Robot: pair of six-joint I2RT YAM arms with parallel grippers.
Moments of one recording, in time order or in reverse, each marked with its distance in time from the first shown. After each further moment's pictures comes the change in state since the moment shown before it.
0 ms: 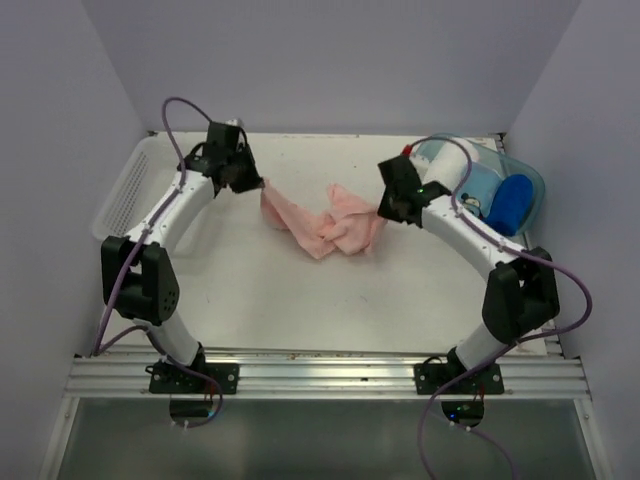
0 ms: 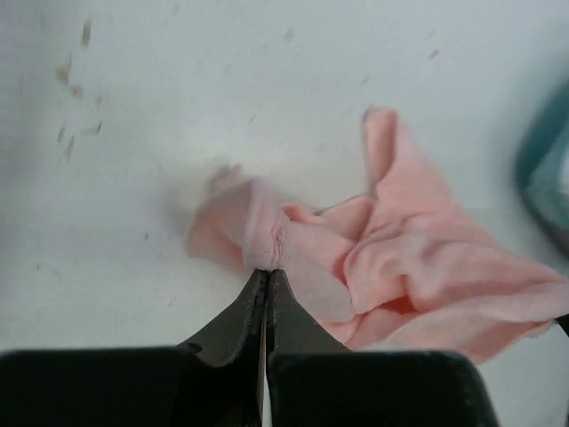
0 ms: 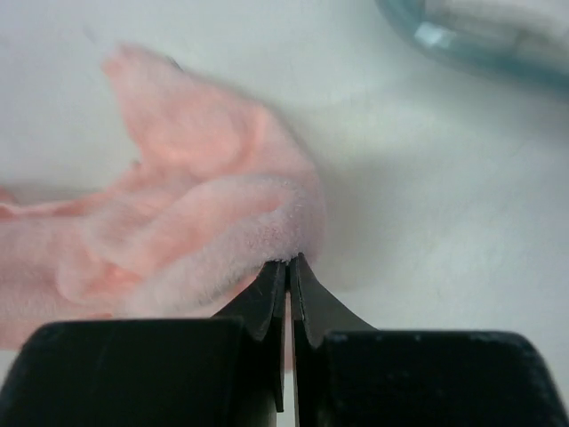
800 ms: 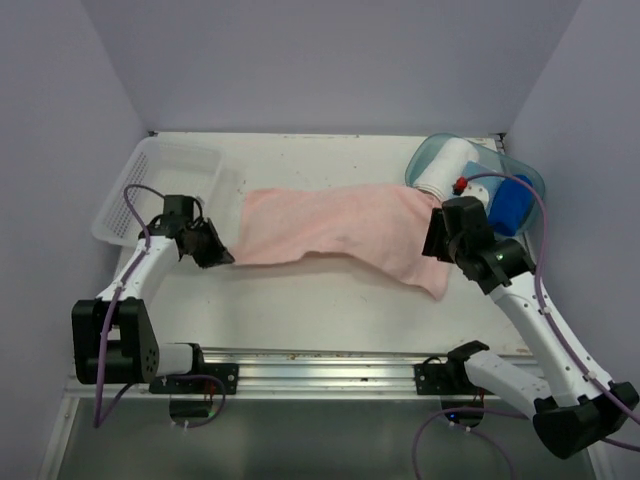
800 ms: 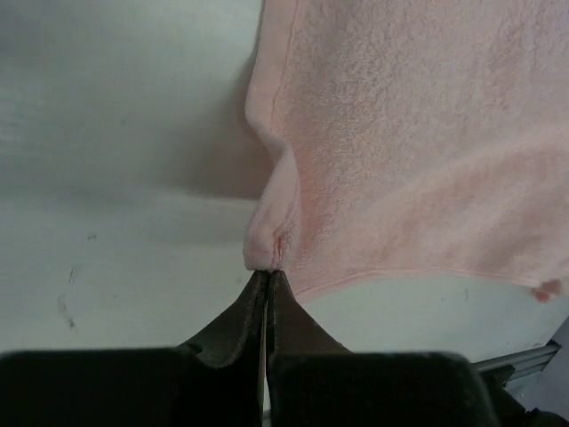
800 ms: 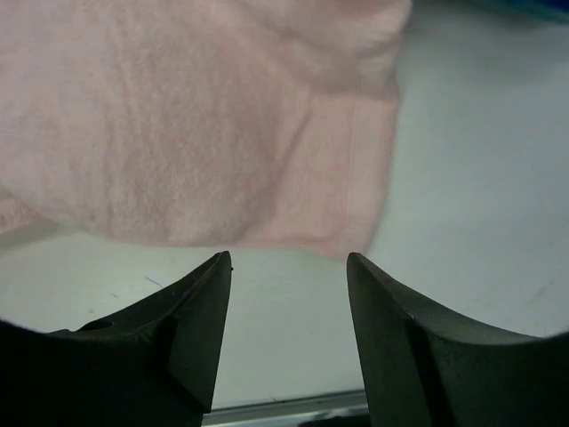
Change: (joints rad) left arm 0.263 -0.383 -0.517 -0.018 0.244 0.019; right arm -0.106 -0.652 -0.141 -0.265 0.018 -0.271
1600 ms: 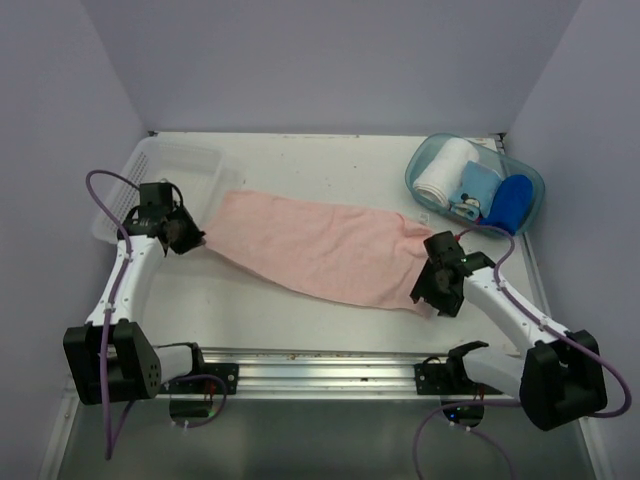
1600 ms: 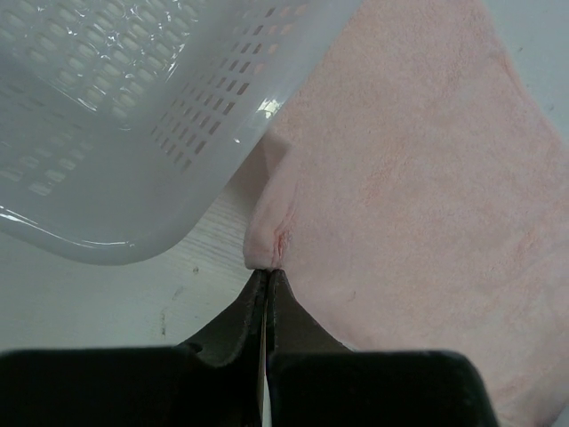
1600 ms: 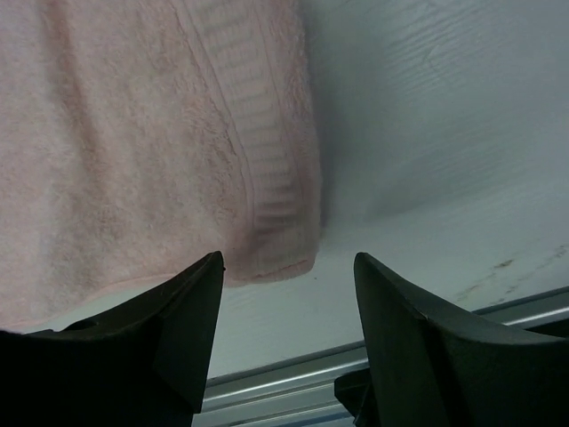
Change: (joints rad) left arm 0.082 -0.090 0.077 -0.089 -0.240 0.008; right arm -0.086 0.151 -0.411 -0.035 -0.187 0.352
